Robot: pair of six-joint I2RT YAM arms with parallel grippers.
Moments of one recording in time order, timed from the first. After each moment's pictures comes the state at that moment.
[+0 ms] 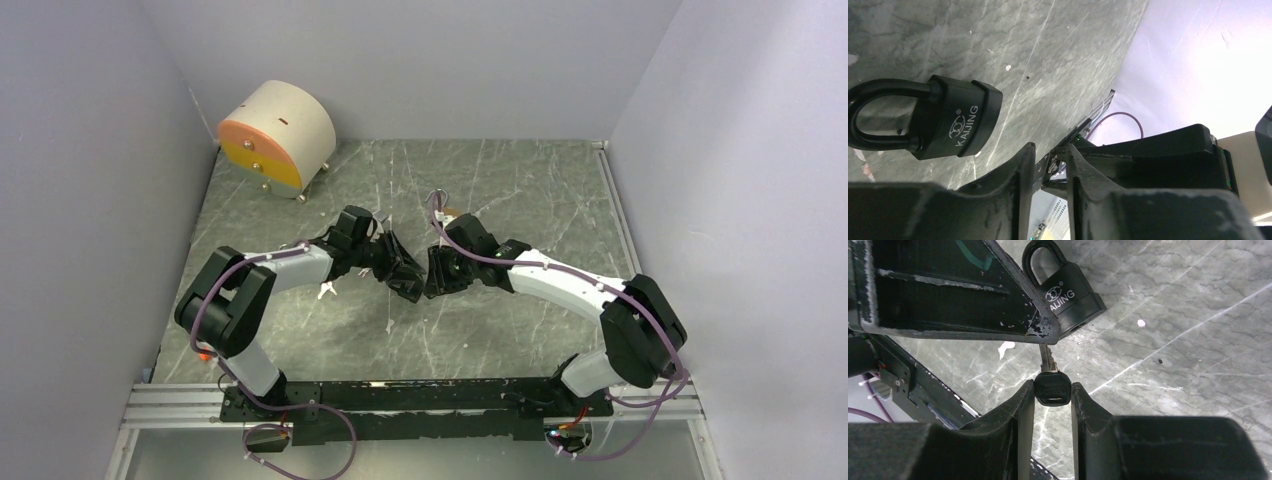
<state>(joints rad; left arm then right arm) -0.54 1.65 0.82 0.10 0.61 -1.17 0.74 1.46 0.91 -0.34 -0.21 0.47</state>
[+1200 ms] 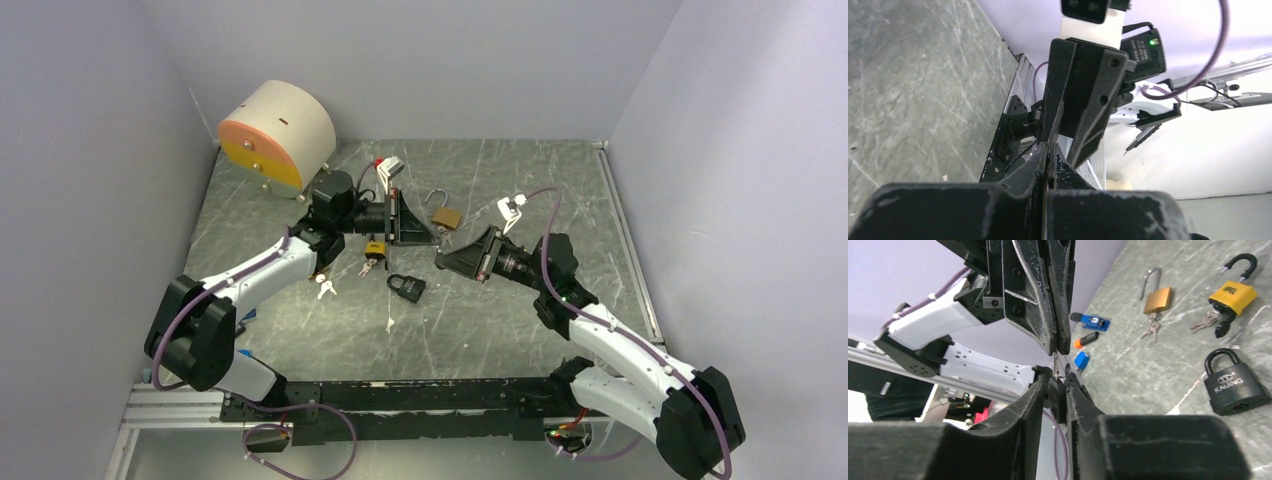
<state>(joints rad) -0.54 1.46 0.96 0.40 0.97 -1.03 0.53 0.96 0.51 0.46 -0.63 1.00</state>
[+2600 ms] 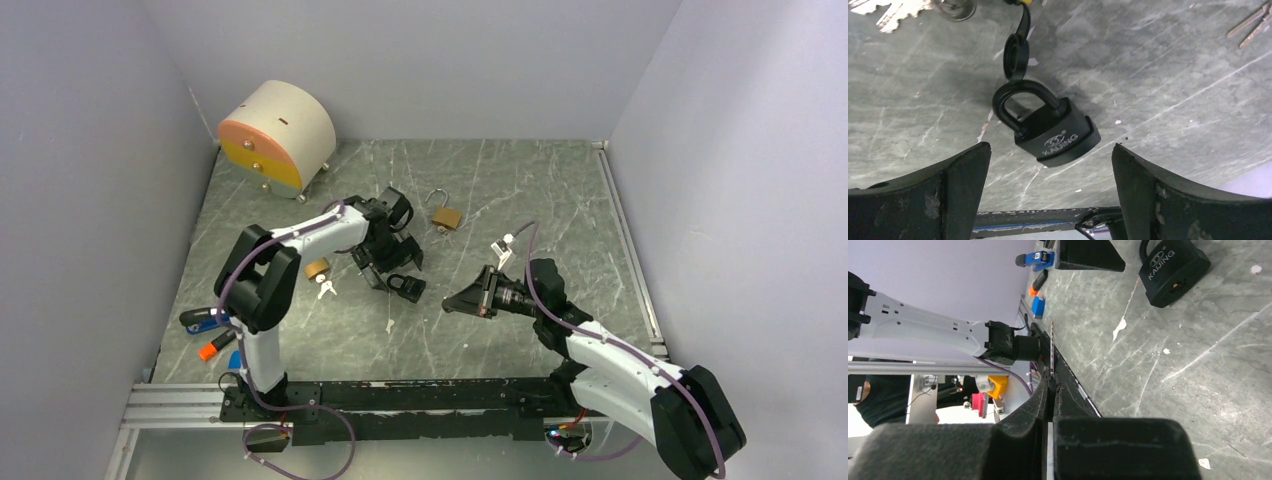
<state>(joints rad) -0.63 1.85 1.33 -0.80 0.10 -1.20 0.52 0.92 0.26 0.38 -0.67 0.99</state>
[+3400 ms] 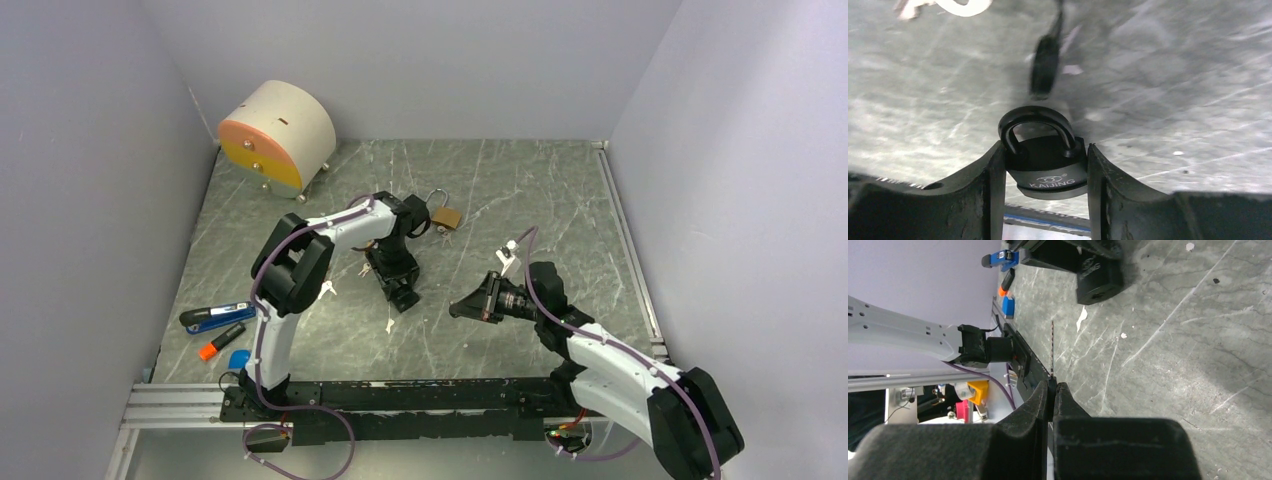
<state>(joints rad) -0.69 2.08 1.55 -1.05 0.04 -1.18 0.48 0.92 0.23 0.27 -0.63 0.92</state>
